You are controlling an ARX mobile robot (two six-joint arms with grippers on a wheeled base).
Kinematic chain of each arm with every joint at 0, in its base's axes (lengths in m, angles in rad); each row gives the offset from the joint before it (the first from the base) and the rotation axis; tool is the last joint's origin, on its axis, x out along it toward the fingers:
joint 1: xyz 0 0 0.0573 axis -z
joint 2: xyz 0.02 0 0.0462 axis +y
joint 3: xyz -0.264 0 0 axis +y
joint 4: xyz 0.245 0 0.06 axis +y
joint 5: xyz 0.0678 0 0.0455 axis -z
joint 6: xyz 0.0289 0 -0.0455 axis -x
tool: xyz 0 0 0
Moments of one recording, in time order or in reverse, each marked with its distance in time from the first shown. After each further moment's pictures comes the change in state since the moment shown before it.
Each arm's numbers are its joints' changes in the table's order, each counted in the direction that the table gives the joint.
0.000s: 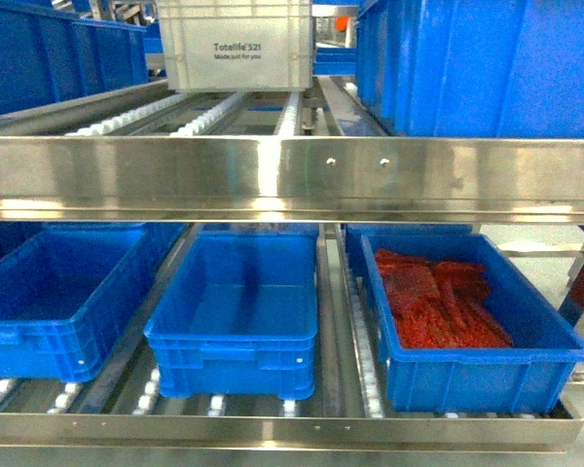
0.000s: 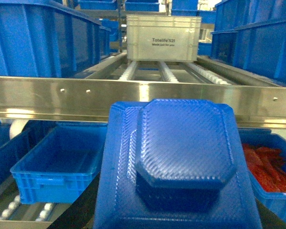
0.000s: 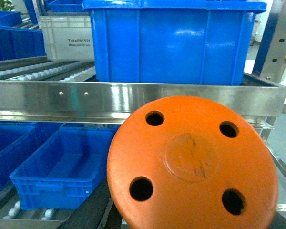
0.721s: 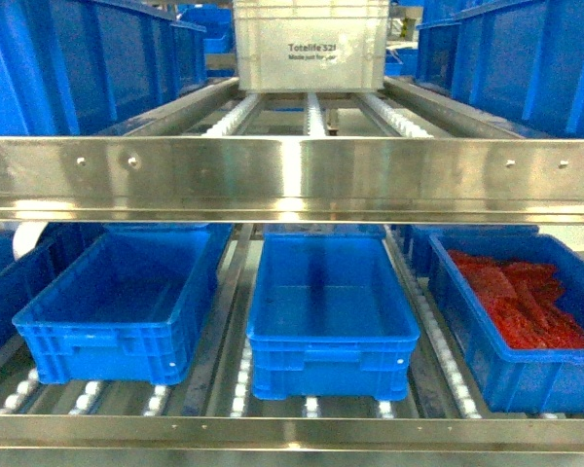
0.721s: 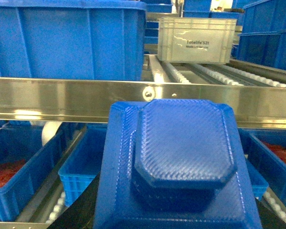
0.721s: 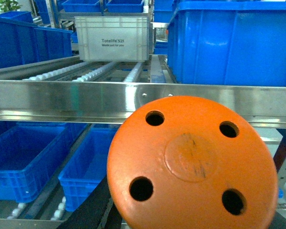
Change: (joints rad) left arm 0.000 0.000 0.000 0.000 0.000 0.000; right arm 0.000 0.000 0.000 0.000 0.000 0.000
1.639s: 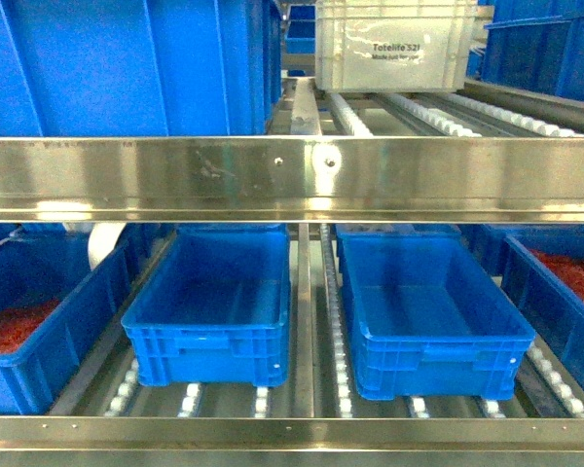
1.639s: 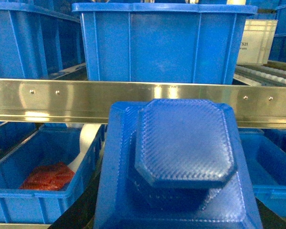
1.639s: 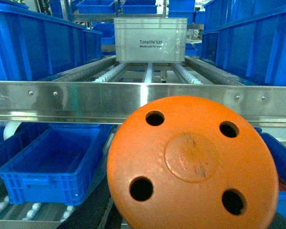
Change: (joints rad) left arm 0.000 0.000 0.000 -0.002 -0.002 0.000; right arm 0.000 0.000 0.000 0.000 -0.003 0.000
